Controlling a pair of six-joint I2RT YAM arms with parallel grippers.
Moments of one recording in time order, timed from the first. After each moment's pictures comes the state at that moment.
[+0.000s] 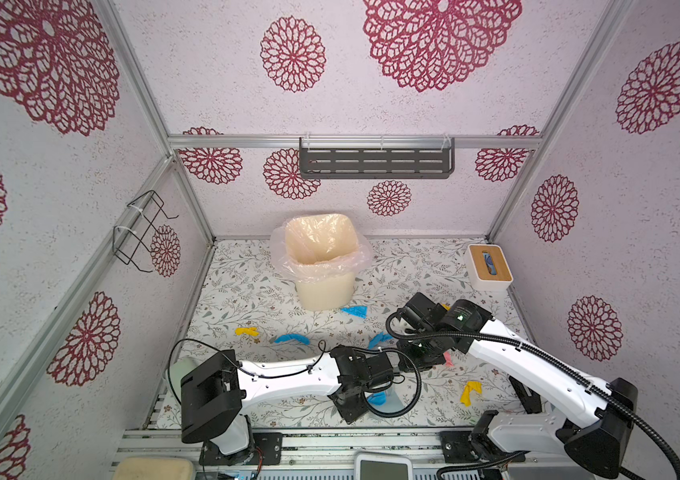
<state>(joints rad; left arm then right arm) -1.24 1.62 1.11 -1.00 0.08 -0.20 0.84 1.26 1.22 -1.29 -0.18 0.60</state>
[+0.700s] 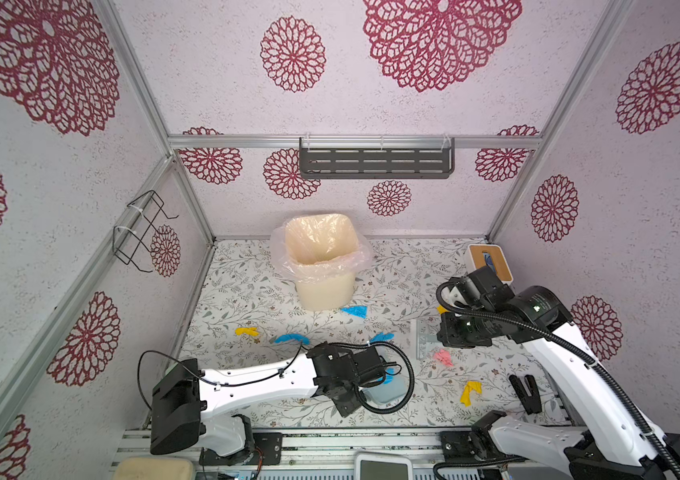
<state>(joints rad) -1.24 1.44 1.10 -0.98 -0.06 -0.20 0.54 1.14 1.48 -1.50 -0.07 0.51</state>
